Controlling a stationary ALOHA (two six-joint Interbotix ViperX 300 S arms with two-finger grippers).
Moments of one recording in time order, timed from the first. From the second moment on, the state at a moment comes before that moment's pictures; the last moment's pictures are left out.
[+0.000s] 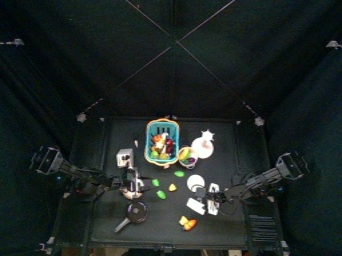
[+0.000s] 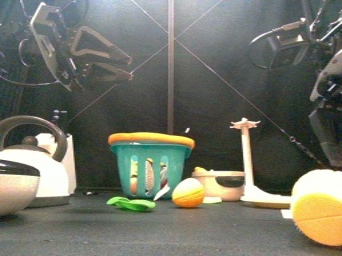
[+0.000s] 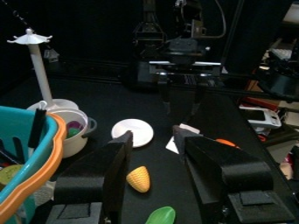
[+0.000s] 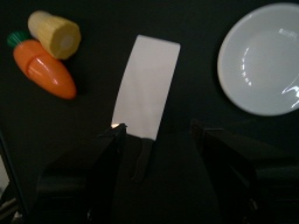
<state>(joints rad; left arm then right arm) -0.24 -0.27 1.10 -0.45 -0.85 0.23 0.34 -0.28 0.85 -0.28 0.48 0.73</state>
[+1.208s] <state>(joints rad) -0.24 -0.37 1.18 -0.45 -0.85 0.23 0.08 0.23 0.51 -0.77 0.30 0.71</state>
